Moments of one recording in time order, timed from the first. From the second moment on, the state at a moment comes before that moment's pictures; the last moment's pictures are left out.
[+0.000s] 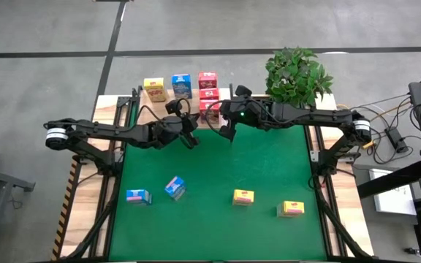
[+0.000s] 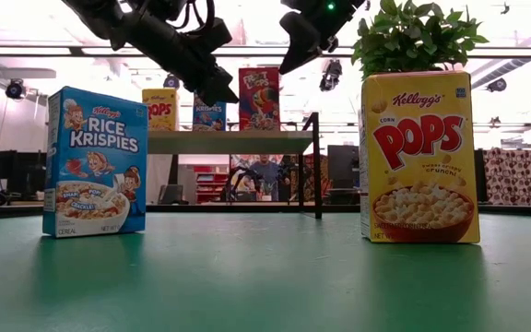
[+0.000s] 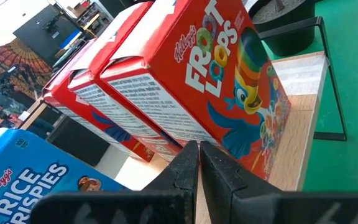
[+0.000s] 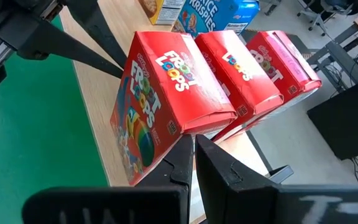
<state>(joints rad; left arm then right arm) 0.15 1.39 0.83 0.21 -0.65 0.41 -0.18 1.59 1.47 -0.47 0.42 -0.19</state>
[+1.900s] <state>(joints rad) 0.14 1.38 0.83 0.19 -0.65 0.41 -0.18 1.59 1.49 -0.50 0.42 -0.18</state>
